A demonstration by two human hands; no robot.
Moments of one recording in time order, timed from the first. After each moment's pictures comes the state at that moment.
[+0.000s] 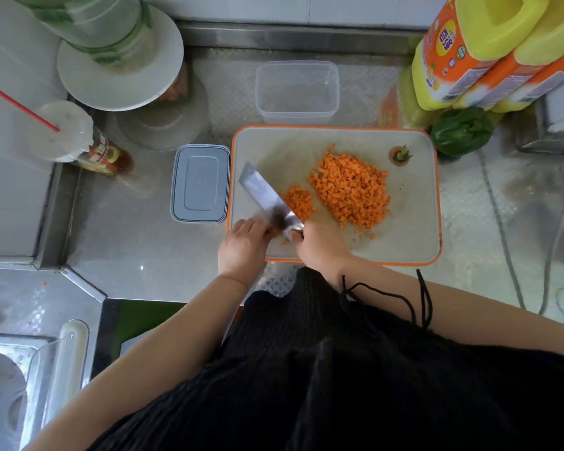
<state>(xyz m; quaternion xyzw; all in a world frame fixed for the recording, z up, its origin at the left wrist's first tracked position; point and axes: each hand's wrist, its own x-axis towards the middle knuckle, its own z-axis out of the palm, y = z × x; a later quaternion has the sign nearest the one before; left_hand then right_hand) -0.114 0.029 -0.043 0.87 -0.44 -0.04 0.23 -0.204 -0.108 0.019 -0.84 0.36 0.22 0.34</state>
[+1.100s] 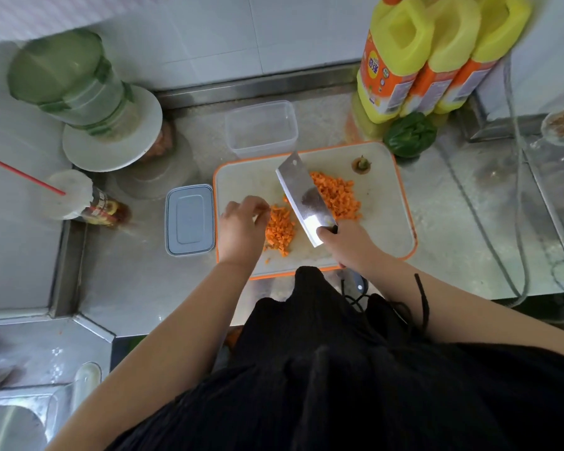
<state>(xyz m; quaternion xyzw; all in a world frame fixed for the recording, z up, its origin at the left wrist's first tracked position) -0.113 -0.035 0.035 0.87 -0.34 -0.11 0.34 -0.267 -0.158 0.036 -0.72 0.47 0.04 0.51</state>
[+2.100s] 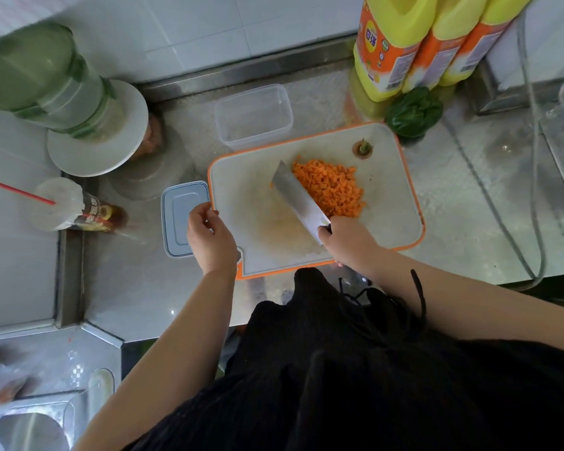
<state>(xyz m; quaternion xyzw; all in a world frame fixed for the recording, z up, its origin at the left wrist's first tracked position) -0.089 -0.011 0.005 0.87 -0.07 -0.08 0.48 -0.262 -0.155 0.018 -0.79 0.43 0.13 0.42</state>
